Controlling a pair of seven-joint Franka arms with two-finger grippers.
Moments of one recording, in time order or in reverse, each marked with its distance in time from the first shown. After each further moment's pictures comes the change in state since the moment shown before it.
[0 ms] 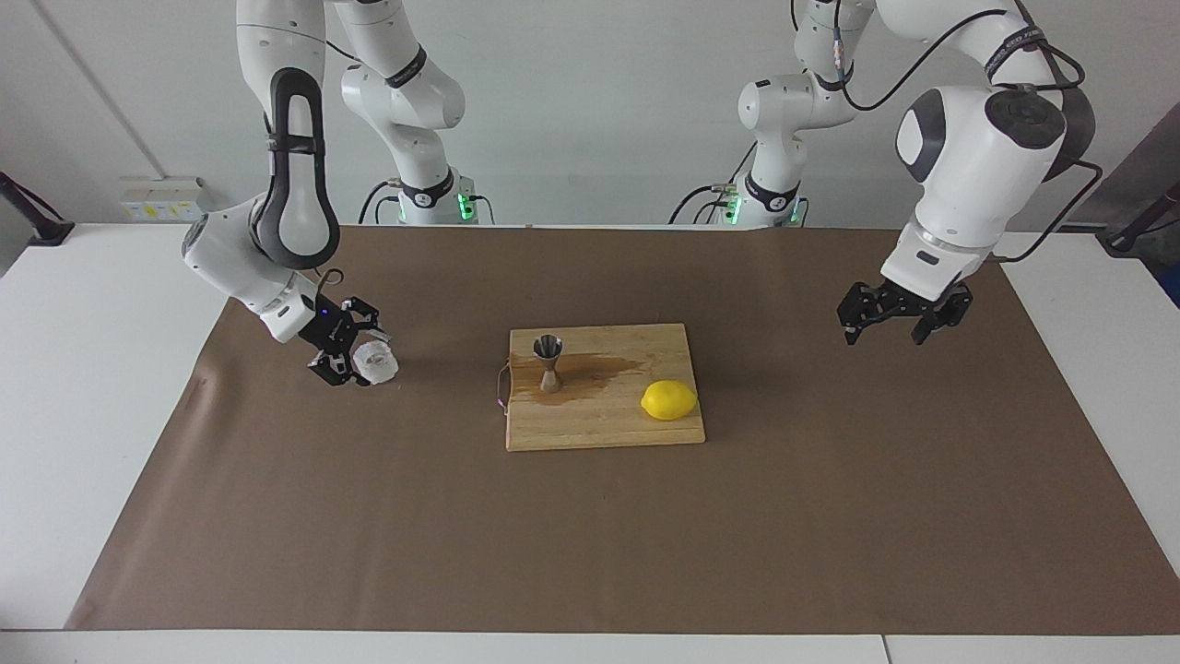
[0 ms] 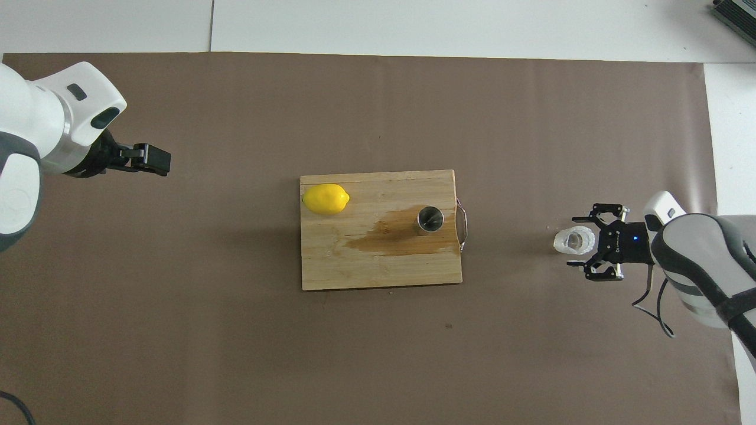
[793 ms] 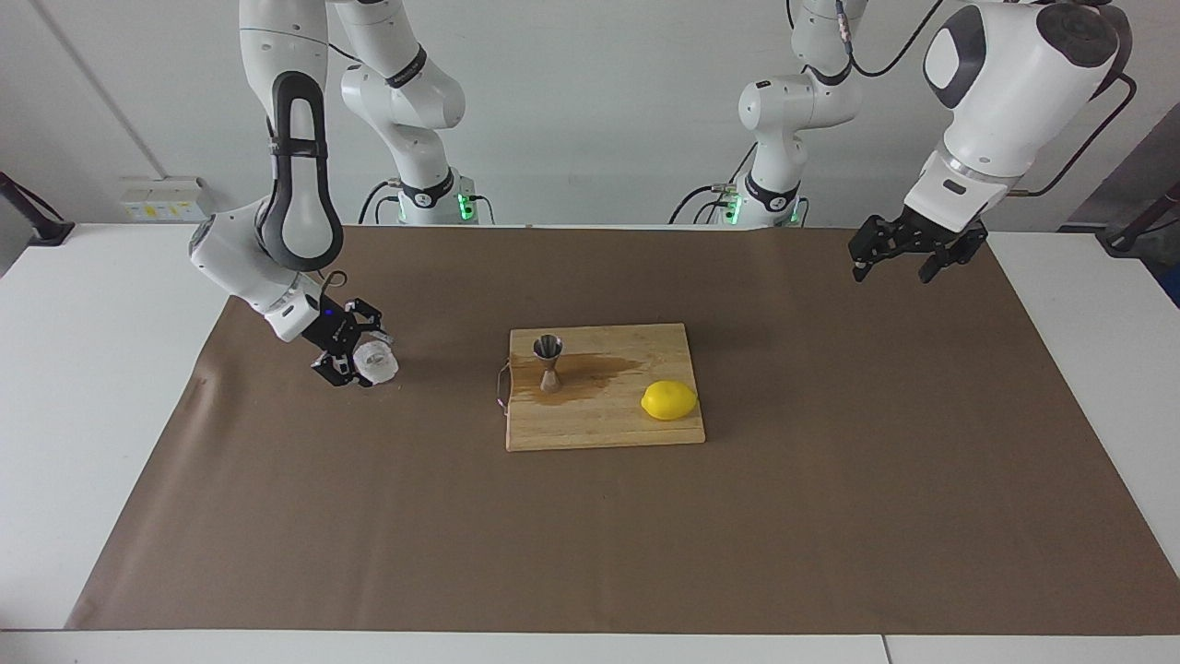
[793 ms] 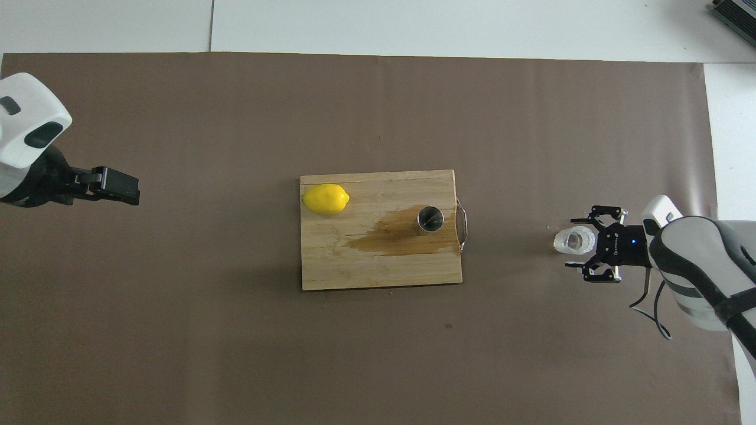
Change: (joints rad) left arm 0.029 -0.082 0.014 0.034 -0.088 -0.176 0.013; right arm -0.006 0.001 -0.004 -0.014 0.027 0.011 -0.046
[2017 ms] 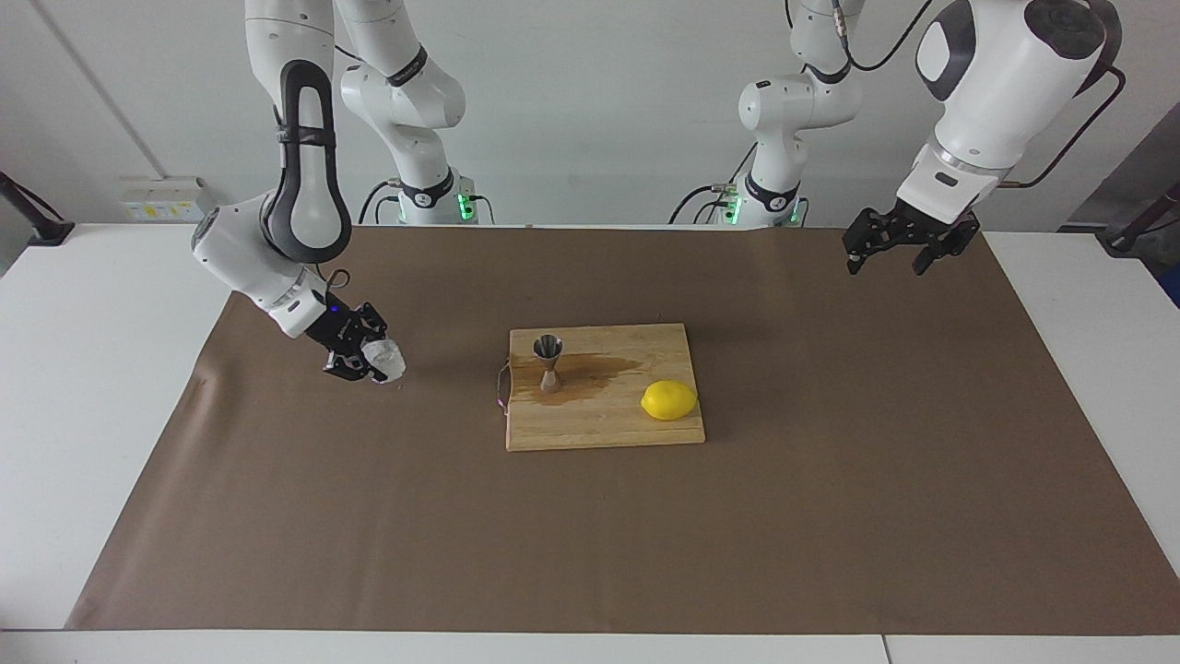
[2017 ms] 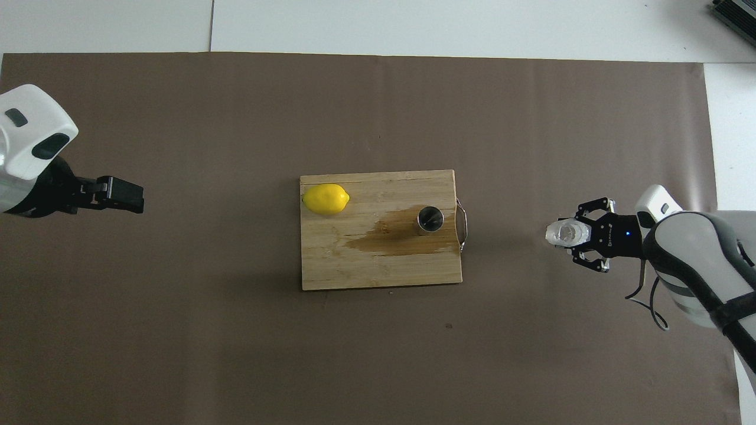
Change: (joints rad) left arm -0.001 -0.028 -0.007 -0.049 -0.002 0.022 -0.020; right arm 0.059 -0.048 0.019 0.031 0.001 0.001 0.013
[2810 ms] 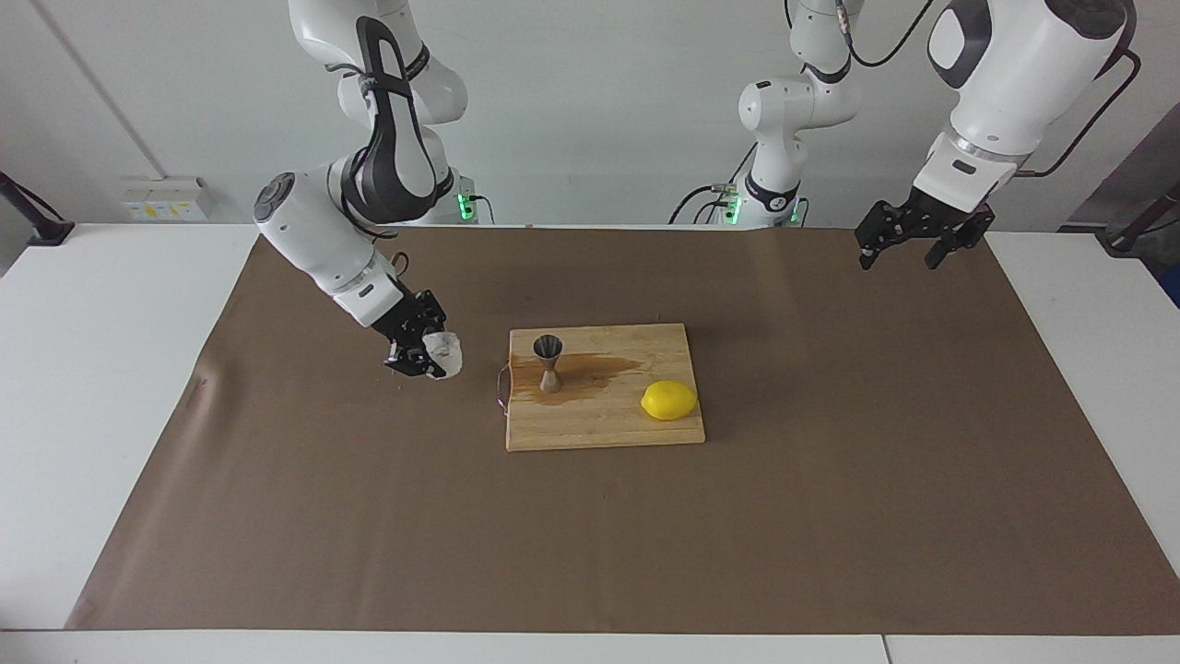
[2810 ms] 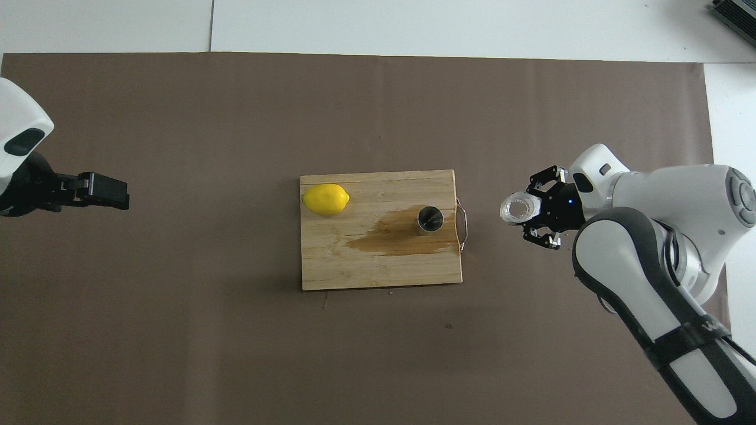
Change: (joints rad) left arm 0.014 -0.009 0.009 0.029 0.000 -0.021 0.004; right arm 0.238 -0.032 0.007 0.151 -0.241 0.000 0.481
